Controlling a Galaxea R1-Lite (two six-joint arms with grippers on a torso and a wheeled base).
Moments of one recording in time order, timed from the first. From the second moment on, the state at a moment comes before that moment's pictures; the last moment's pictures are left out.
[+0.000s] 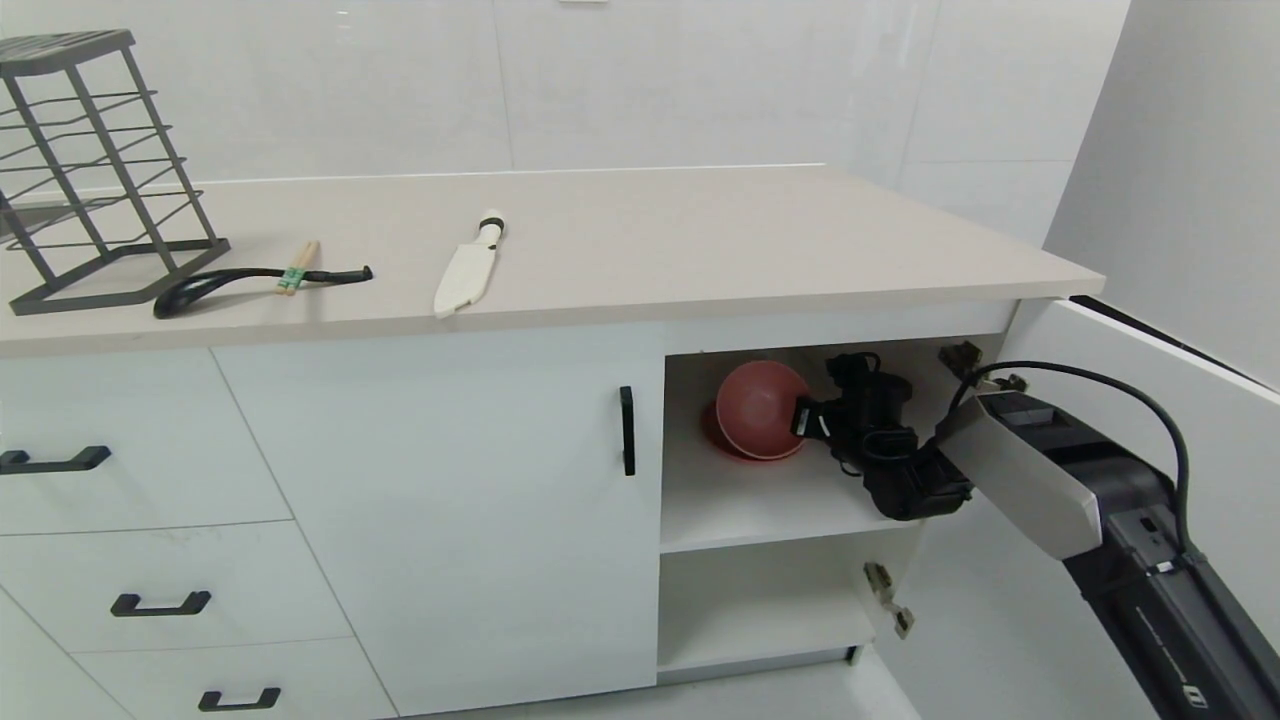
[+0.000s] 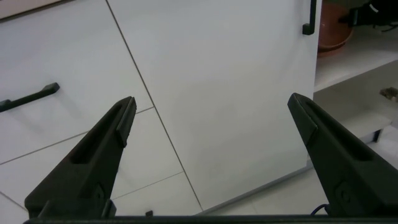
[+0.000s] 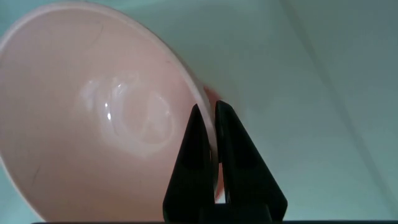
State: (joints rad) left arm 0.00 0.00 0.00 -0.06 -0.19 0.24; right arm 0.18 2.83 -1.63 -0.91 0.01 0.21
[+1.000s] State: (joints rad) left arm 0.00 0.00 0.00 -0.06 -0.19 0.24; right arm 0.22 2.83 -1.54 -1.13 0.01 0.20
